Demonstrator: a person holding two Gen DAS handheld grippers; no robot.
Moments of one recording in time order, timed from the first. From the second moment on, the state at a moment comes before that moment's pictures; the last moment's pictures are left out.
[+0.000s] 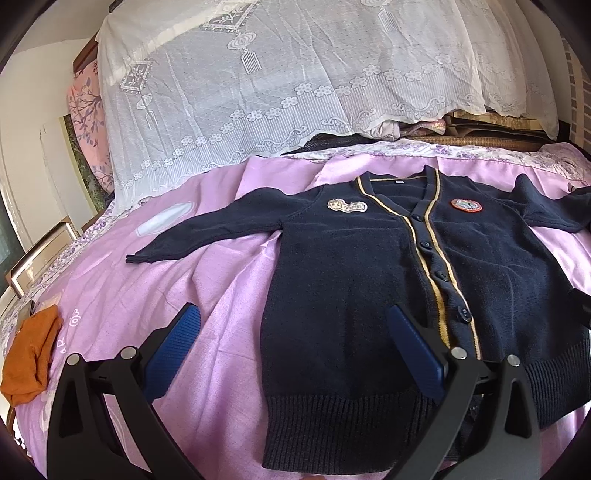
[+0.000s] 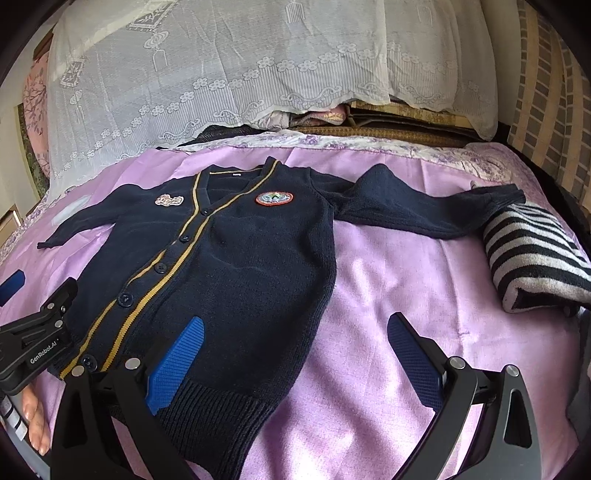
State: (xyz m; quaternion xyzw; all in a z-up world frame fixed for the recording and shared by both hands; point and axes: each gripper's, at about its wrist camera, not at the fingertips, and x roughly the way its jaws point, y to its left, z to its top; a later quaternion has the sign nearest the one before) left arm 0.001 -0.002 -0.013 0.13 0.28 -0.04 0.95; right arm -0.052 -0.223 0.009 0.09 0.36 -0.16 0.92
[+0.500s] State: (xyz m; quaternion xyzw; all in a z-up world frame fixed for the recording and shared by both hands) left arm 0.038 -0.008 -0.061 0.08 0.44 -0.13 0.89; right arm -0.062 -0.326 -0.032 0.35 0.35 -0.13 0.86
